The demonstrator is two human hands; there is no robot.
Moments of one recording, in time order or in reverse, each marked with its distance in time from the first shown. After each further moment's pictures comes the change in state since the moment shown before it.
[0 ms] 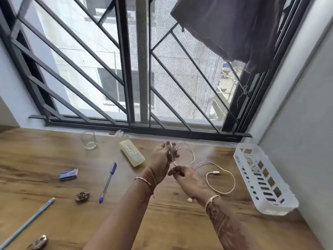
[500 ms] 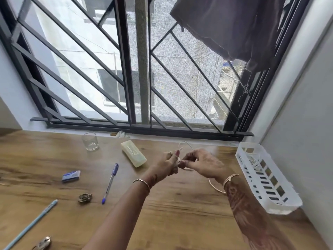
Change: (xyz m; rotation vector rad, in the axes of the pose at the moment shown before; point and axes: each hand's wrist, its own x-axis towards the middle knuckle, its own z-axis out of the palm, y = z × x) left_hand -0.015 0.004 -0.011 0.779 -0.217 0.015; right_hand 0.013 -0.015 -0.064 -0.128 -0.101 -0.201
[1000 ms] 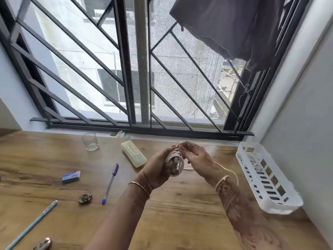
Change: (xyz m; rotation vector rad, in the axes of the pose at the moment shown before) left_hand -0.013 0.017 -0.006 -0.788 -0.076 -0.199; right_hand 0.015 0.001 0.024 0.602 0.196 -0.110
